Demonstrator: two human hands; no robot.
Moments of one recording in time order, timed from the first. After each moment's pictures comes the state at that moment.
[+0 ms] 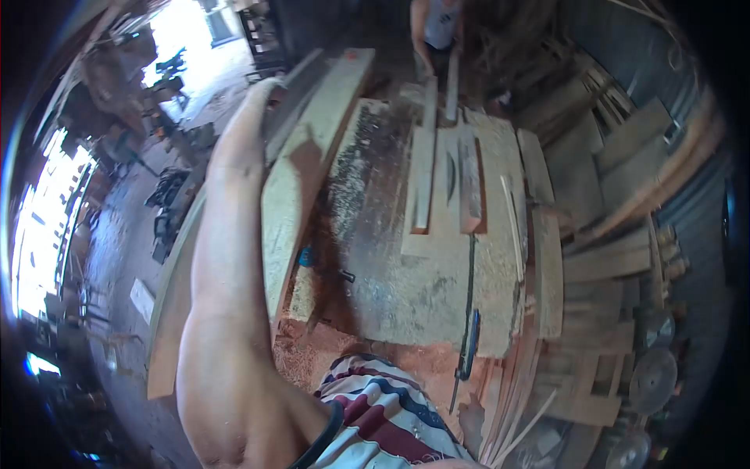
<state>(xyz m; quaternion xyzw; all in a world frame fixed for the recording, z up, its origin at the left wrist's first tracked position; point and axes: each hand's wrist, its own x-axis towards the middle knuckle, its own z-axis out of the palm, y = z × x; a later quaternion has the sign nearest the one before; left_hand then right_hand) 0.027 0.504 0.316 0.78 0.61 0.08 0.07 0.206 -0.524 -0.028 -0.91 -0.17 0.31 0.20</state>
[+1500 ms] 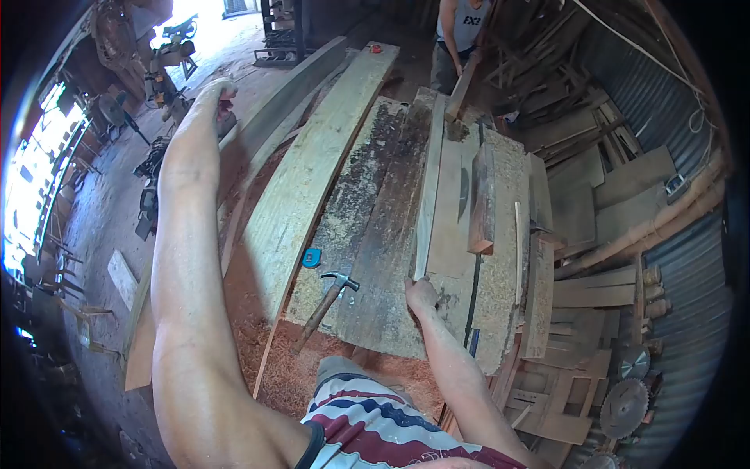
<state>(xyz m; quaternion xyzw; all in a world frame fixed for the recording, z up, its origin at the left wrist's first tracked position) -0.144 0.621 0.364 0.64 0.71 0.05 0.29 0.251 -0.013 0.015 -0.91 -0.35 0.21 0.09</state>
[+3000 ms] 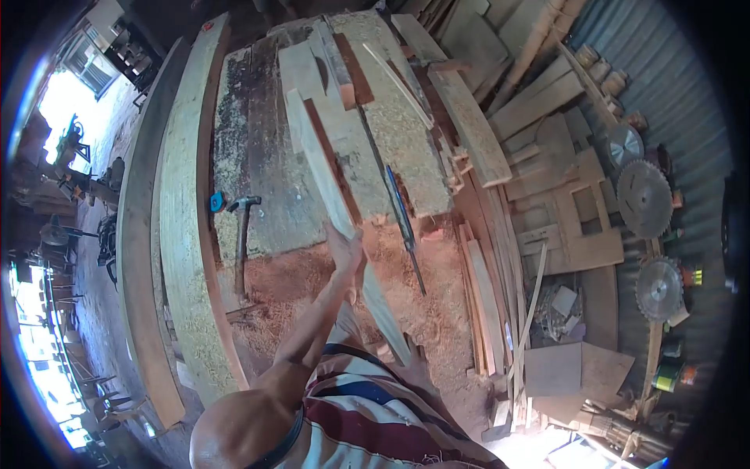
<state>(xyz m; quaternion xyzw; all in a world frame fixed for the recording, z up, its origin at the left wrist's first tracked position) 0.111 -0.240 -0.043 0.69 0.40 0.33 0.51 -0.017 -0.603 0.003 -0.87 -0.17 0.35 0.31</state>
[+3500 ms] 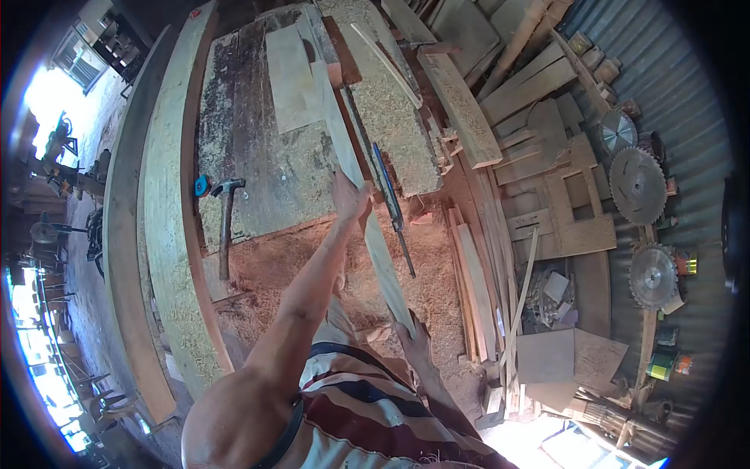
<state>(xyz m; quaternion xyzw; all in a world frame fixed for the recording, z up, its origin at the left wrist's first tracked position) 0.190 -0.225 -0.032 0.80 0.33 0.24 0.43 0.008 -0.613 0.001 -0.84 -0.10 0.31 0.44</state>
